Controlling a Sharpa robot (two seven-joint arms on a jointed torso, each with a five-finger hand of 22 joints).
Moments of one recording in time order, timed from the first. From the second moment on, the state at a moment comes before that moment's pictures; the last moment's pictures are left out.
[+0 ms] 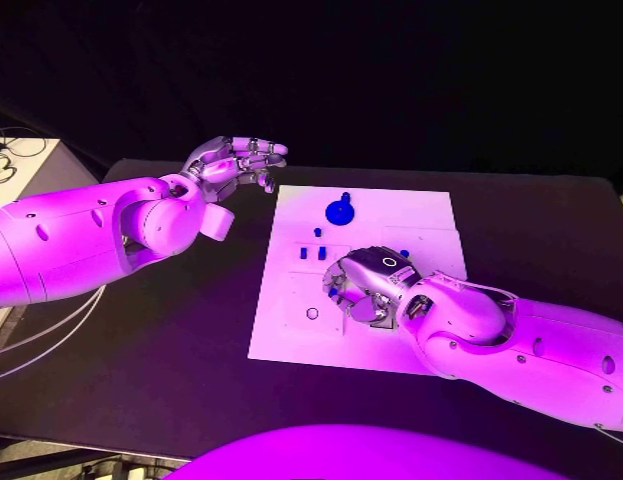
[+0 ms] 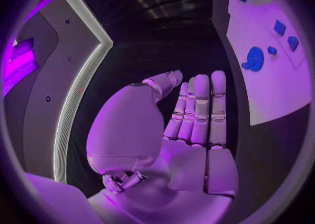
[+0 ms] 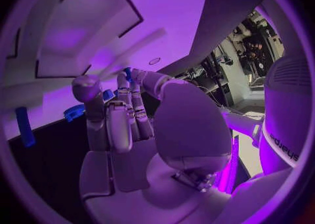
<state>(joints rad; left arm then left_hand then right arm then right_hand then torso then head) 1.22 -0.94 -0.05 1.42 -0.05 -0.10 0.38 1.34 -0.16 0.57 -0.03 0.19 0.84 0.20 0.30 0.33 0.88 0.13 0.59 0.23 1.02 0.05 1.13 0.53 0.18 0.89 0.15 0.97 0.77 1.10 -0.63 -0.18 1.64 -1.71 -0.41 -0.21 1.28 -0.20 0.66 -0.02 0.16 1.03 0.15 0.26 0.41 1.16 0.09 0.08 0.09 1.46 0.00 1.41 1.31 0.12 1.35 0.10 0.80 1.22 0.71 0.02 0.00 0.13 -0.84</state>
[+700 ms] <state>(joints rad) 1.22 -0.94 -0.05 1.42 -0.05 -0.10 0.37 1.34 -0.16 0.57 -0.02 0.19 0.84 0.20 0.30 0.33 0.88 0.13 0.59 0.23 1.02 0.05 1.13 0.53 0.18 0.89 0.15 0.97 0.77 1.10 -0.66 -0.18 1.67 -1.69 -0.45 -0.21 1.42 -0.21 0.35 0.08 0.12 0.90 0.15 0.14 0.35 0.81 0.14 0.24 0.09 1.36 0.06 1.26 1.04 0.18 1.17 0.14 0.39 1.04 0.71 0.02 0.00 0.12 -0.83</state>
